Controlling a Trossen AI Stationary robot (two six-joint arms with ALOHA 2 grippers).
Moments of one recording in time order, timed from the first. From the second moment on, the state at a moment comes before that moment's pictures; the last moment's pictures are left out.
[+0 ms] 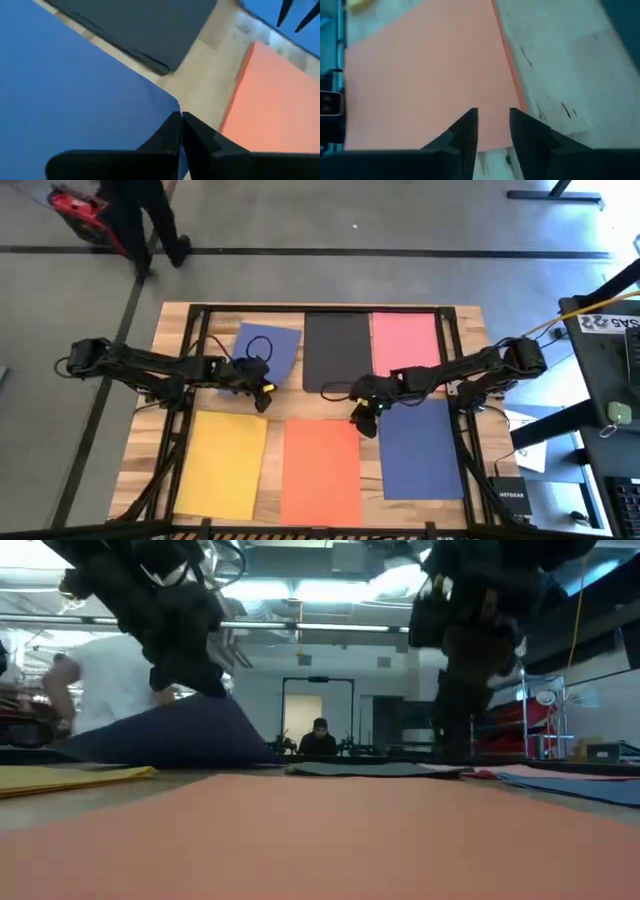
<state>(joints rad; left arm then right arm) 0.01 1.12 0.54 -0.16 -0.14 -0.54 0.07 1.47 0.76 -0.17 -0.24 0.50</state>
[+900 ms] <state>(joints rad) -0.17 1.13 0.84 -0.12 -0.21 -0.52 0.07 1.14 0.76 -0.21 -0.22 0.73</state>
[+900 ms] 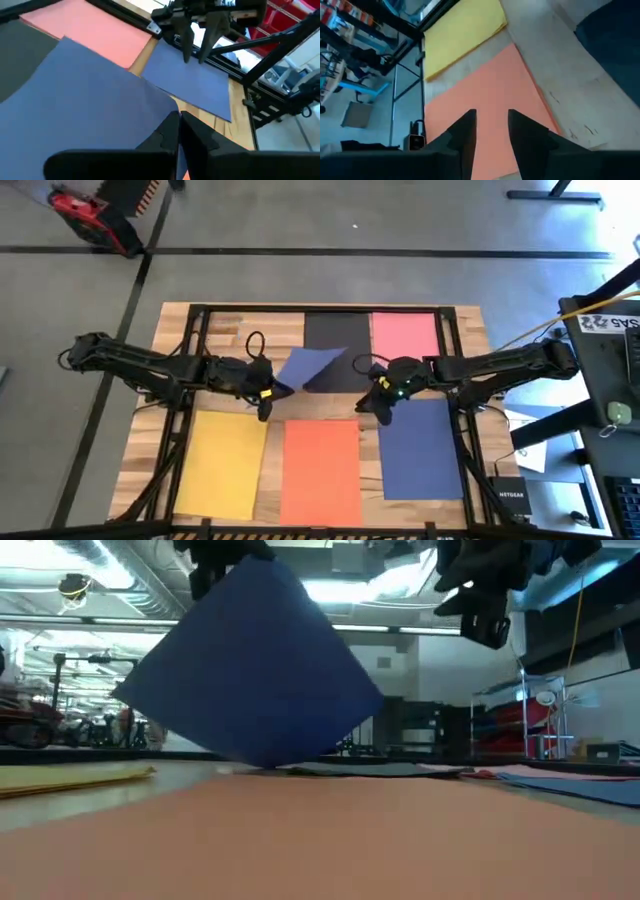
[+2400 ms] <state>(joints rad) -0.31 2.00 1.52 0.36 -0.17 -0.64 0.07 0.73 0.76 -0.47 -0.13 0.86</state>
